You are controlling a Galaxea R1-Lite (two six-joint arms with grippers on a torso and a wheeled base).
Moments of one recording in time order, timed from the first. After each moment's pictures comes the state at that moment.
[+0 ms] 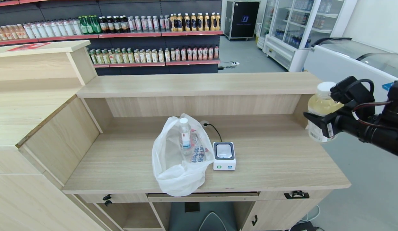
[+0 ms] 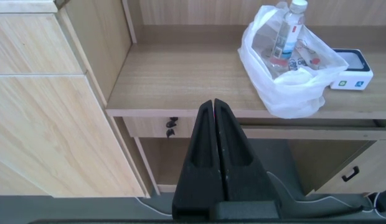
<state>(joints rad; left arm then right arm) 0.00 0.00 0.00 0.00 0.01 0.00 0.06 1.59 -0.73 -0.76 0.10 -0.57</state>
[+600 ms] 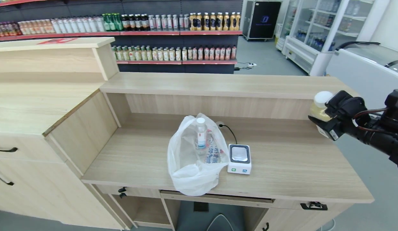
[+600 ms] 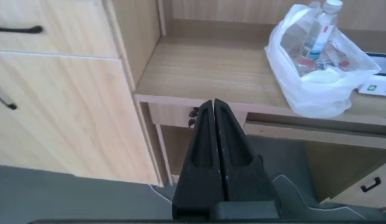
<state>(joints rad) 0.00 0.00 0.00 0.00 0.01 0.00 -0.06 1.71 -0.70 -0.96 0.23 -0.88</state>
